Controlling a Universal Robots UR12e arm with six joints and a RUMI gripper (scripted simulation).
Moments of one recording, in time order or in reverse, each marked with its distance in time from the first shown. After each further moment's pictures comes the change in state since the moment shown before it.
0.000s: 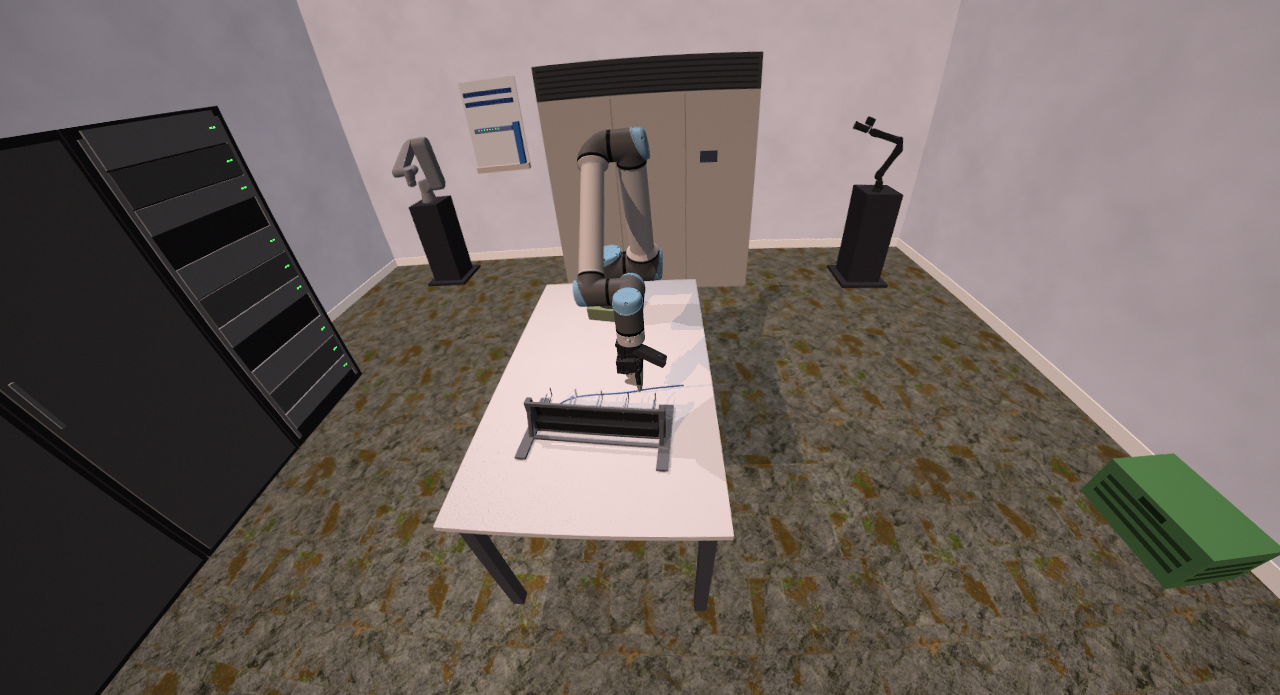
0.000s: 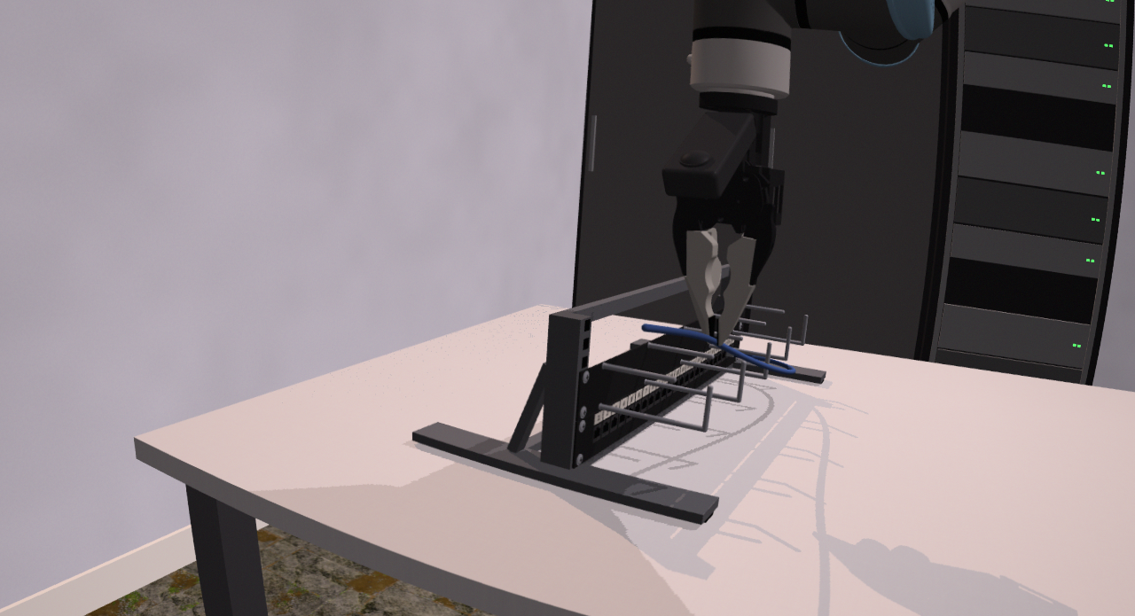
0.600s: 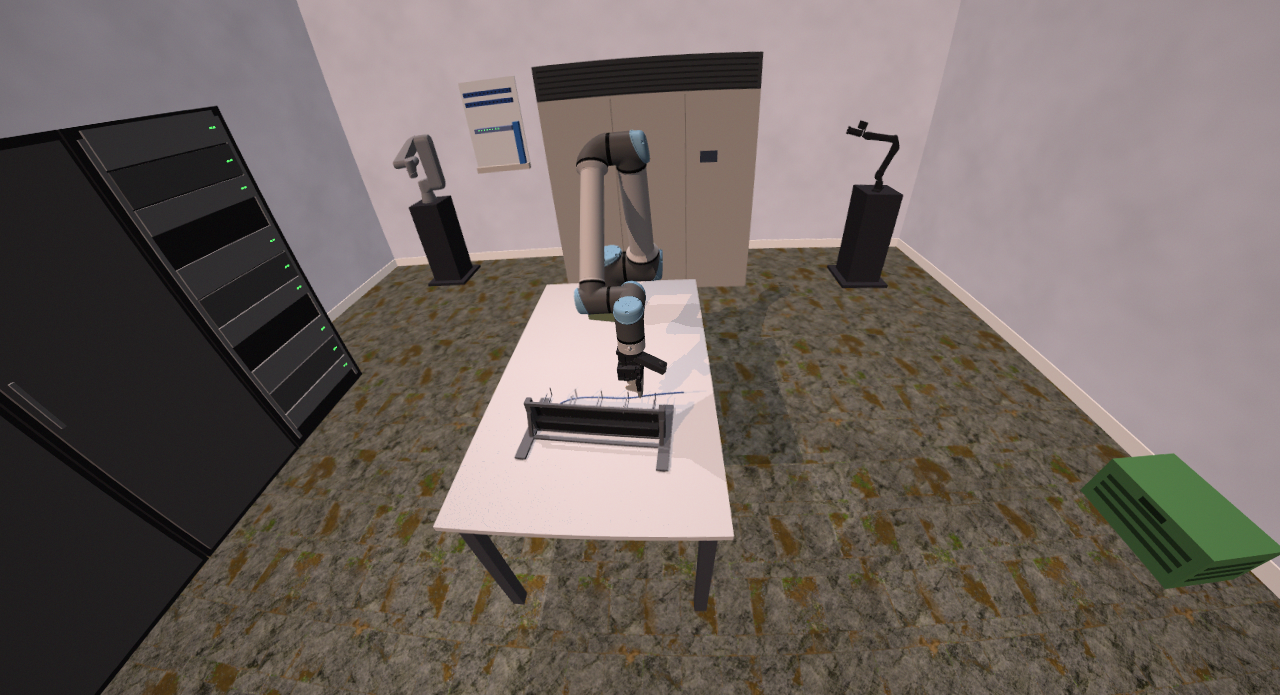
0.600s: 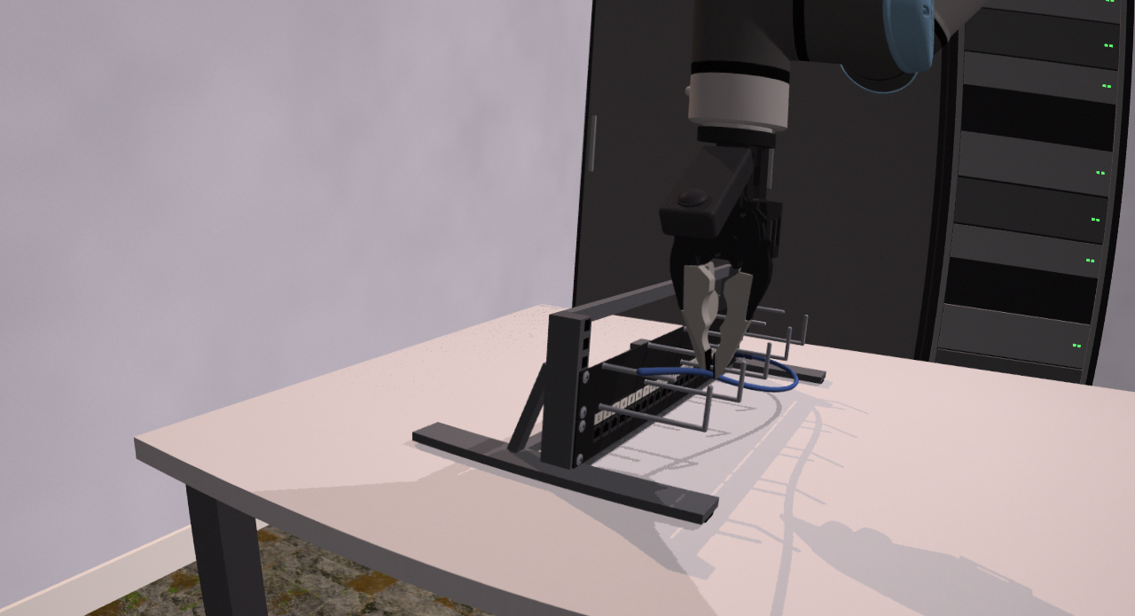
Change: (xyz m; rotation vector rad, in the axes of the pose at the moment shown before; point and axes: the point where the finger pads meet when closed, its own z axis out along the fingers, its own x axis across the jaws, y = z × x) arm 0.000 0.000 0.031 0.000 0.000 0.000
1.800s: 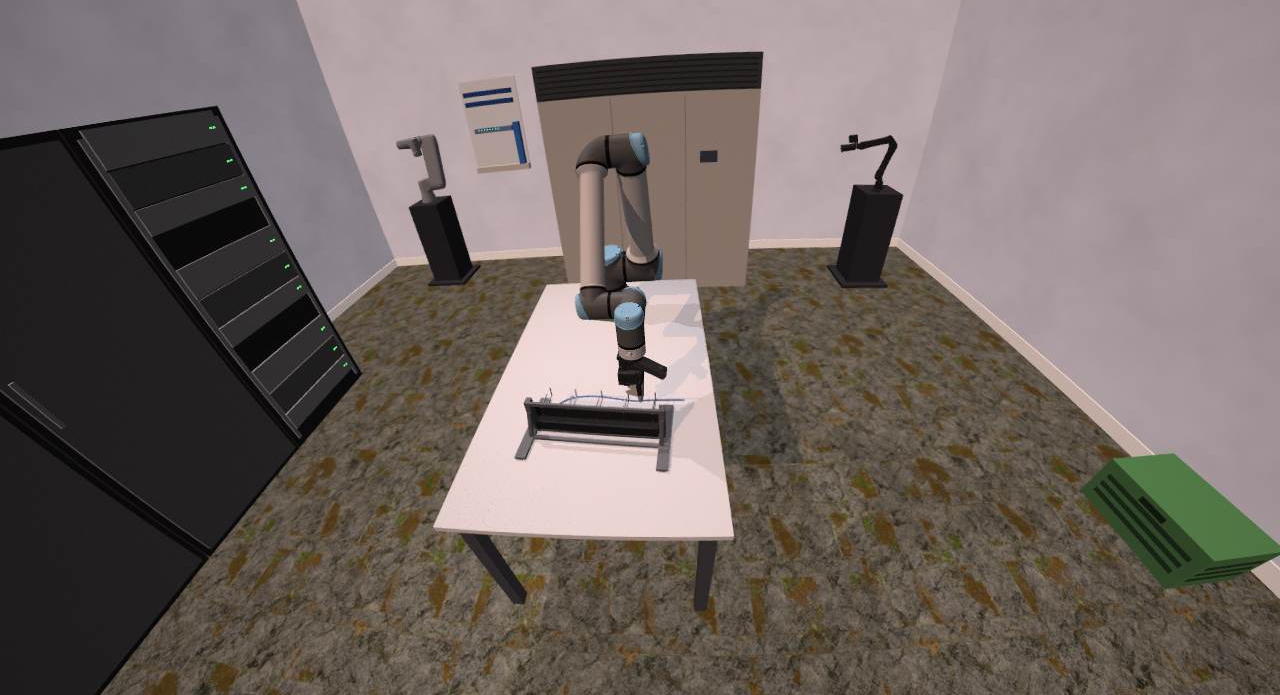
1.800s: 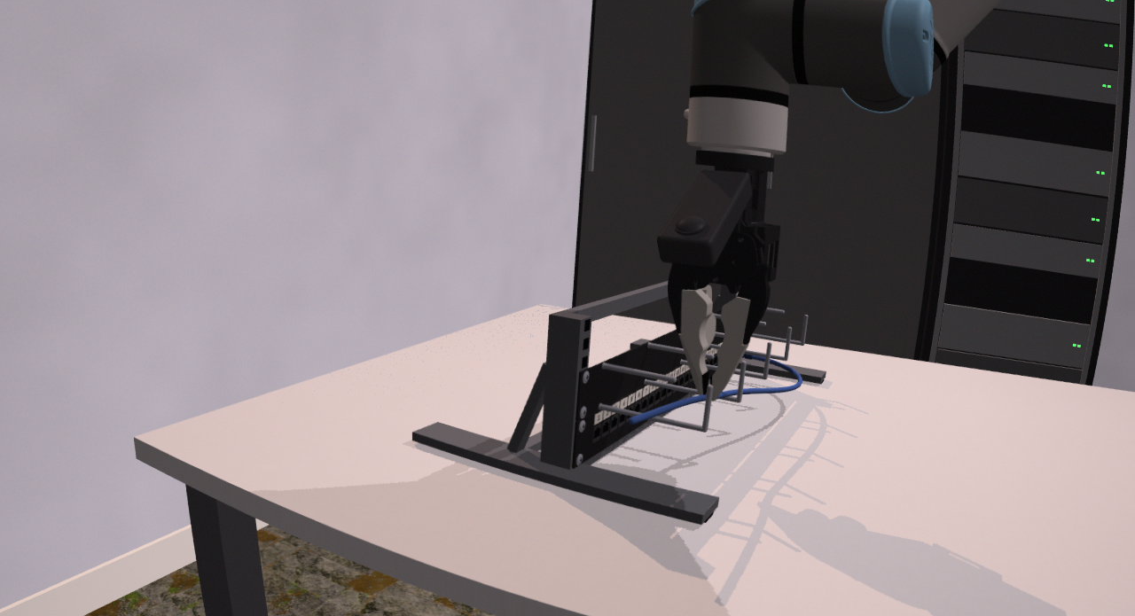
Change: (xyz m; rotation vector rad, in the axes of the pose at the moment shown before) arm 0.000 0.000 0.022 0.000 0.000 0.000
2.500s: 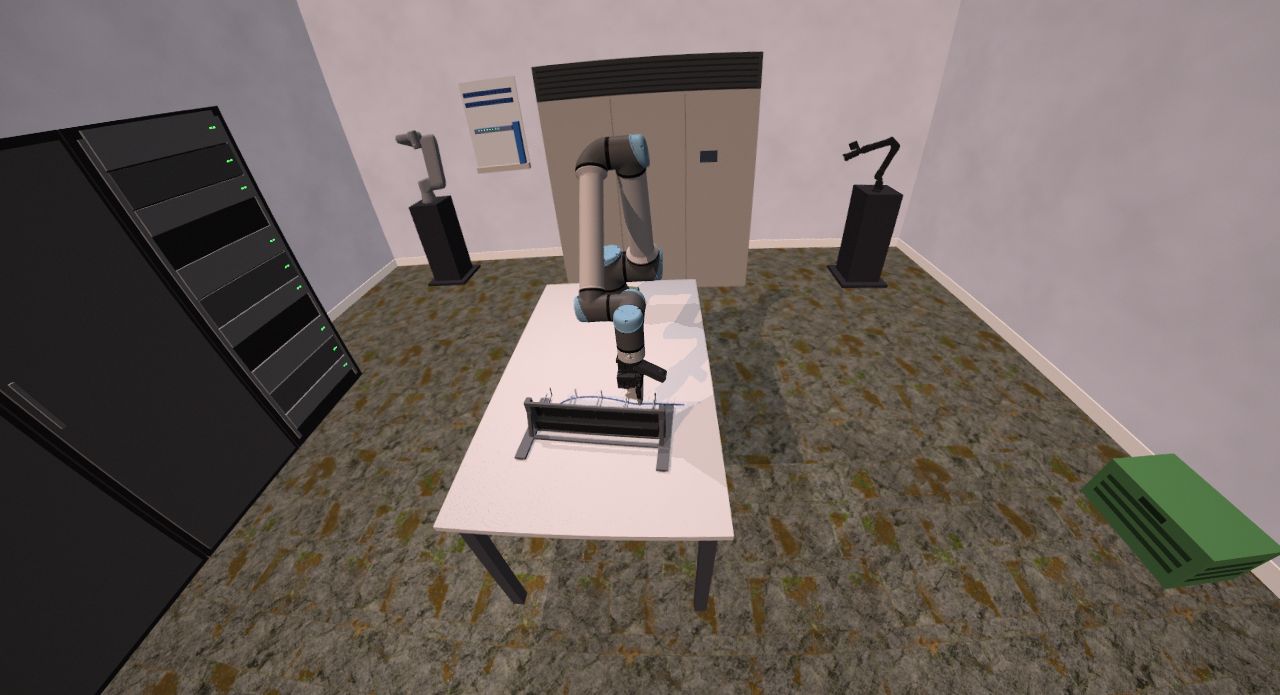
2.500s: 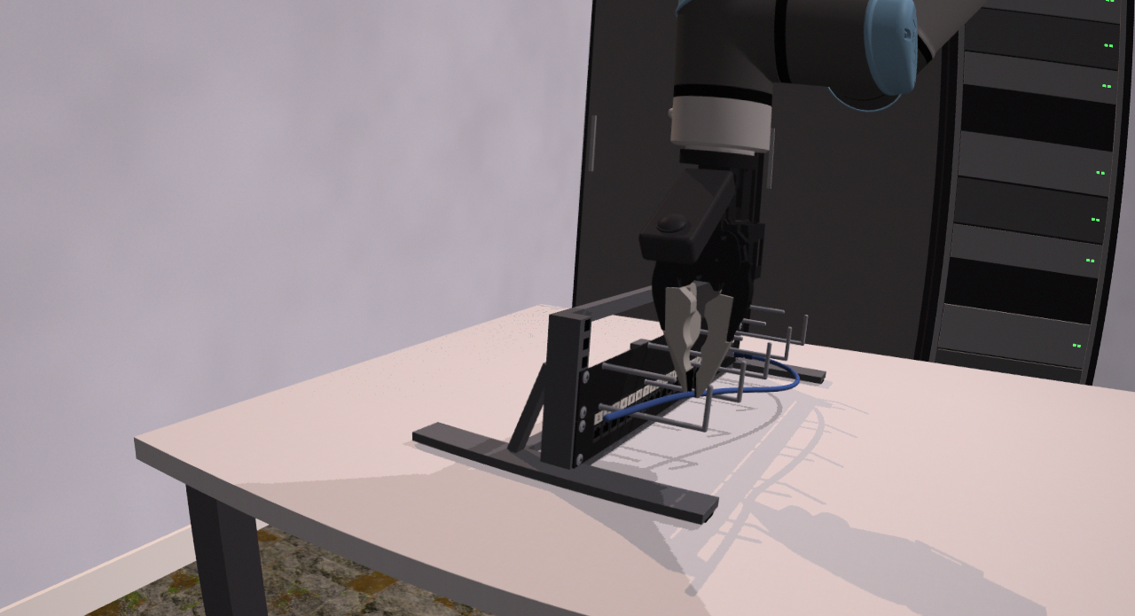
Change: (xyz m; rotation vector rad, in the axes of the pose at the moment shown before) arm 0.015 0.000 0.000 0.000 0.000 0.000
